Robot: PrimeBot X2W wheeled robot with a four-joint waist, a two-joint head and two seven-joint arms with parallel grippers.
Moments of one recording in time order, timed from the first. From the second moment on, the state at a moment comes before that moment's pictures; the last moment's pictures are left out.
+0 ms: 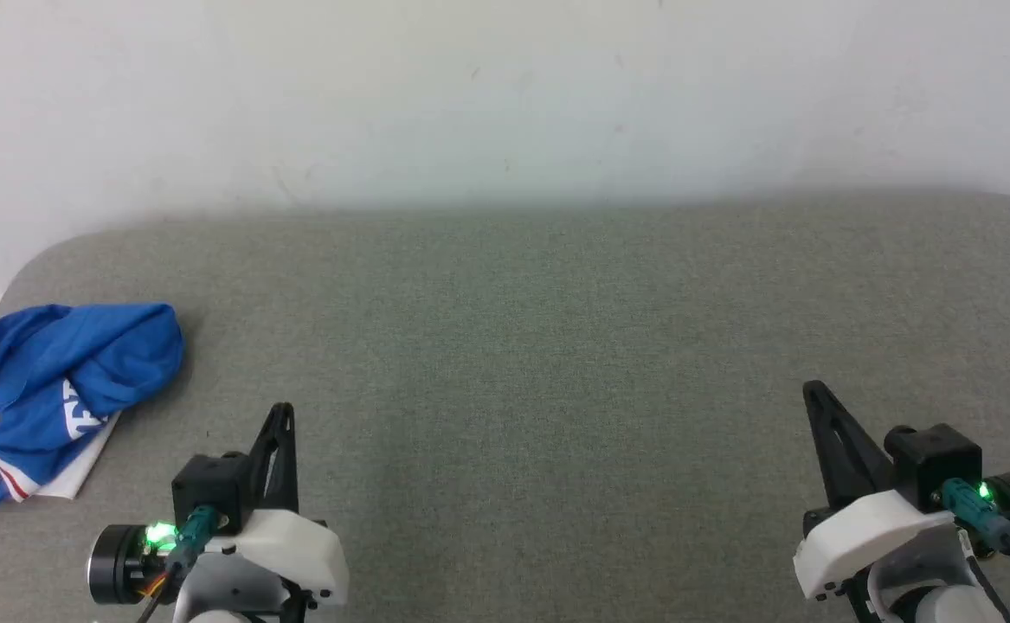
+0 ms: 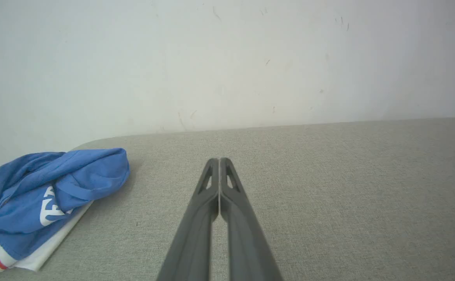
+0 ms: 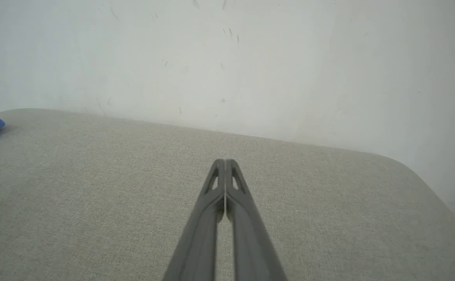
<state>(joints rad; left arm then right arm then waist) 0.01 0.06 0.00 0.01 -0.01 0.01 0.00 0.02 -0.05 0.00 0.01 0.01 0.13 0.00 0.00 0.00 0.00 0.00</state>
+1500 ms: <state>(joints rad) 0.01 0.06 -0.01 0.02 -0.02 0.01 -0.02 0.02 -0.06 0.00 0.02 0.03 0.13 -0.02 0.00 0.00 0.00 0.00</state>
